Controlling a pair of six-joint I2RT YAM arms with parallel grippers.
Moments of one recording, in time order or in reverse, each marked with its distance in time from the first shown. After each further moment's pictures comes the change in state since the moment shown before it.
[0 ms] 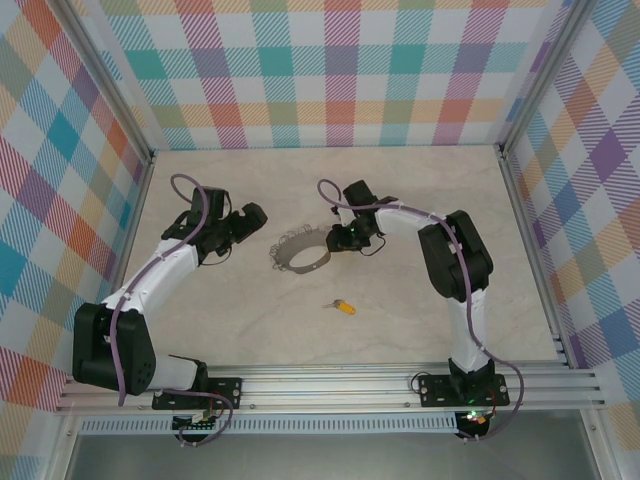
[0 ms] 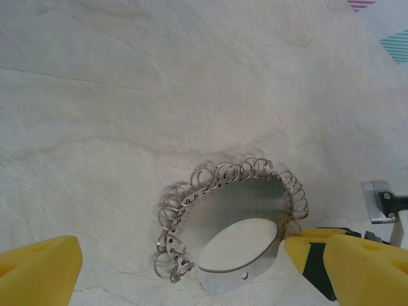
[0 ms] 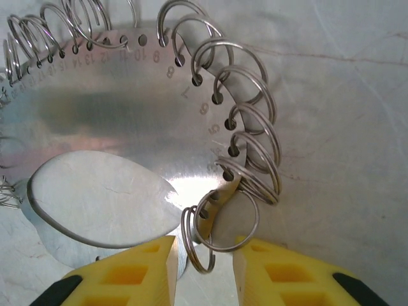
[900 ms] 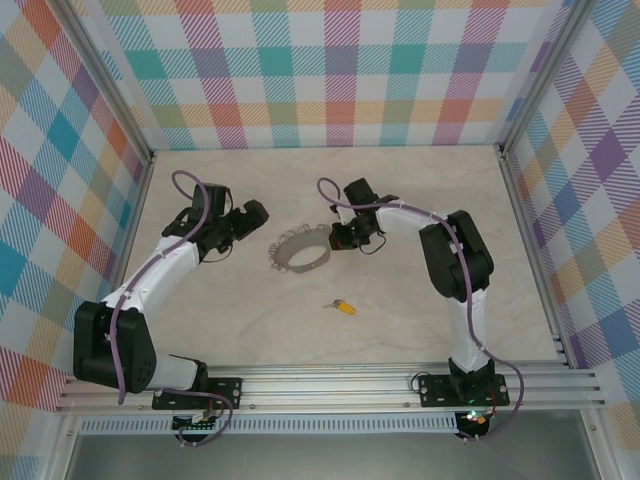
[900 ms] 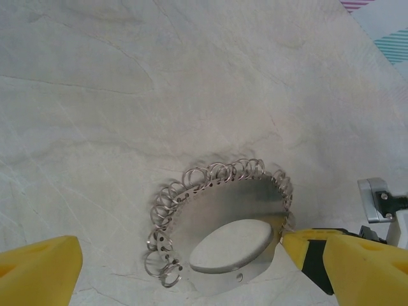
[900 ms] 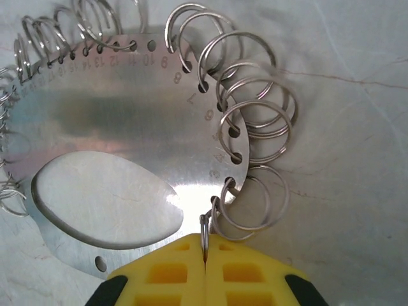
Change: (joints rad) left arm -0.008 0.013 0.042 -0.019 0.003 0.003; right arm -0.013 -0.022 0.007 -0.010 -0.031 -0.054
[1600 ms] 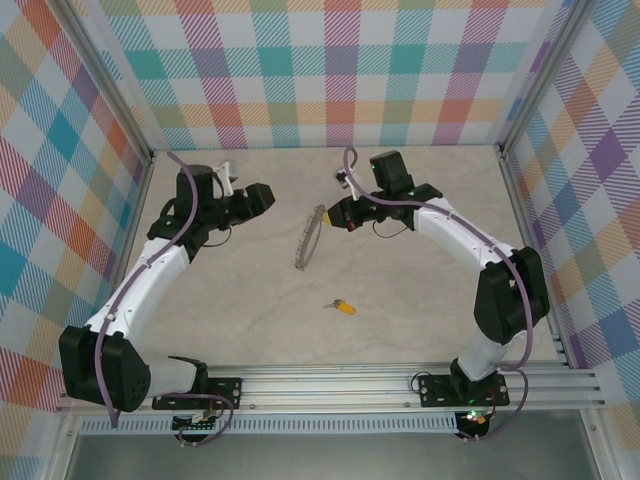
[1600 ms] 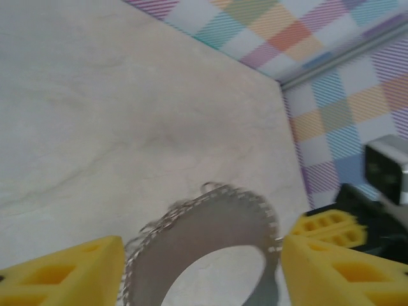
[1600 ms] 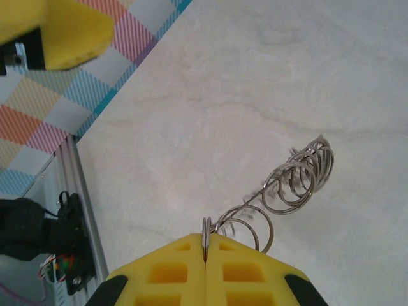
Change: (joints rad) left arm -0.016 -0.095 0.089 0.119 0.333 0.129; right arm -0.020 -0.401 -0.084 0.060 -0.315 -0.135
